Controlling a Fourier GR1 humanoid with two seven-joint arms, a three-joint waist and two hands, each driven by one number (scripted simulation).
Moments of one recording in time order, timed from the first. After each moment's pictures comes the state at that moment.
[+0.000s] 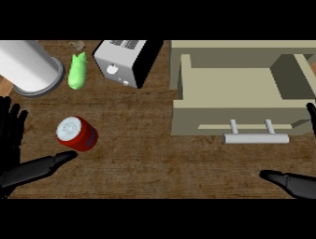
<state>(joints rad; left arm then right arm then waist) 0.07 0.02 0.15 -1.98 -0.05 0.16 0.31 0.09 -0.09 -0.14 -2.06 -0.06 -0.01 0.16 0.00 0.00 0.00</state>
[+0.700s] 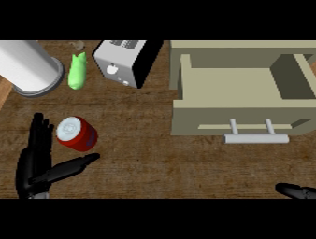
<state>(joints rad) 0.11 0.00 0.08 -1.64 -0.05 0.26 0.00 0.14 -0.09 -0.19 -2.14 -0.10 0.03 0.19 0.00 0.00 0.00</state>
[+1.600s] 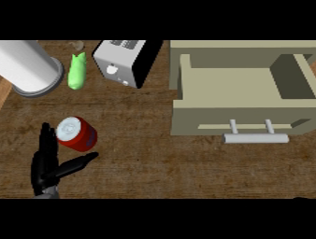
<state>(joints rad) -0.03 0.04 0.23 -1.12 0.08 0.23 -0.33 0.18 -0.09 -0.26 -2.22 -0.13 0.09 0.23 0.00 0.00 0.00</state>
